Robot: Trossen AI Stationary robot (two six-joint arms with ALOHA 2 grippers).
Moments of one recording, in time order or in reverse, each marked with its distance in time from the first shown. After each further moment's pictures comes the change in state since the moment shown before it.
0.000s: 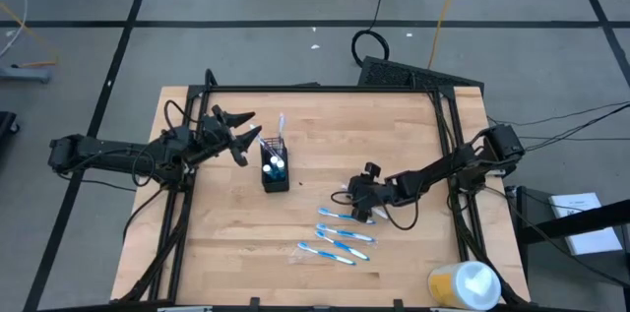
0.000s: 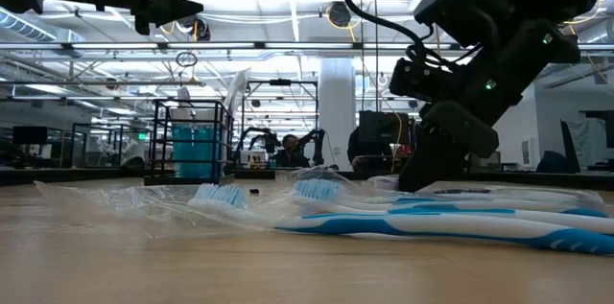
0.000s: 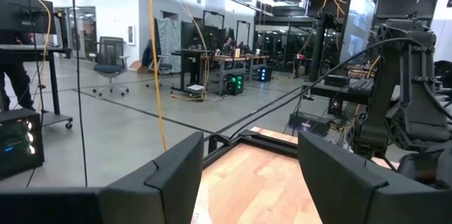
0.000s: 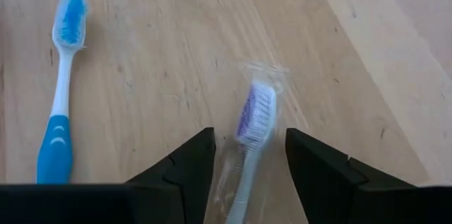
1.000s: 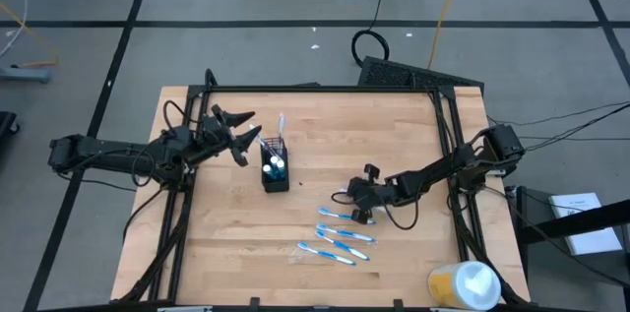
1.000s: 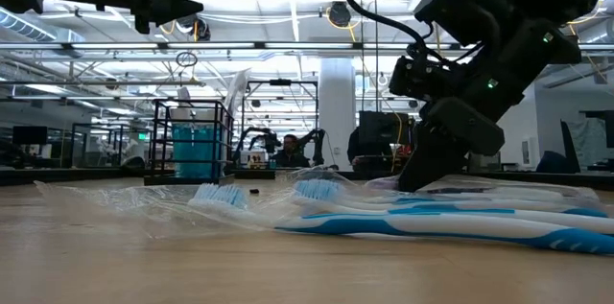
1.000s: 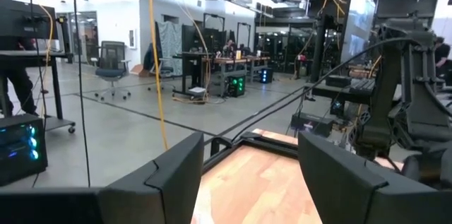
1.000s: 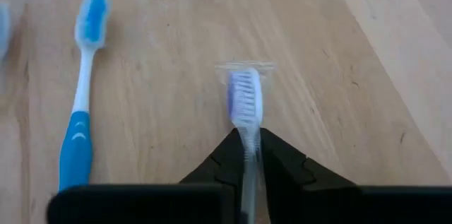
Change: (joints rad) left arm 0.001 0.000 0.000 0.006 -0.001 0.021; right arm -0.003 -0.005 -0.004 0.027 -0.013 -0.018
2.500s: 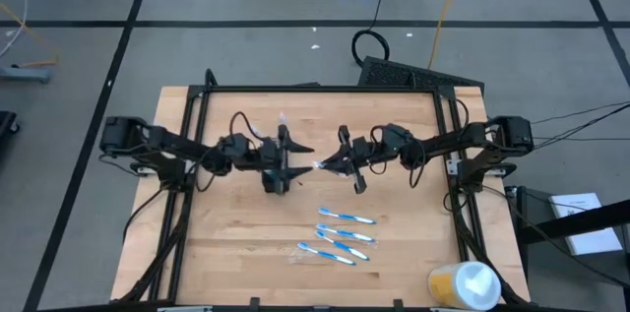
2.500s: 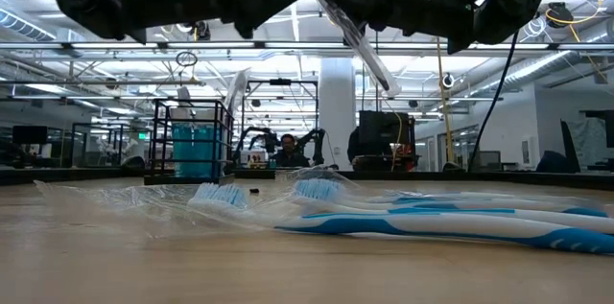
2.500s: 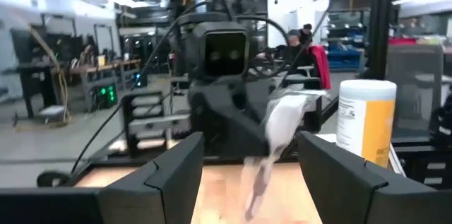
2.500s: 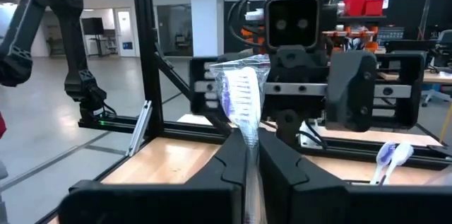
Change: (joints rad) left arm -0.034 0.789 0.222 0.565 0.512 0.032; right arm -0.351 -0.131 0.001 0.948 -0.754 -0.365
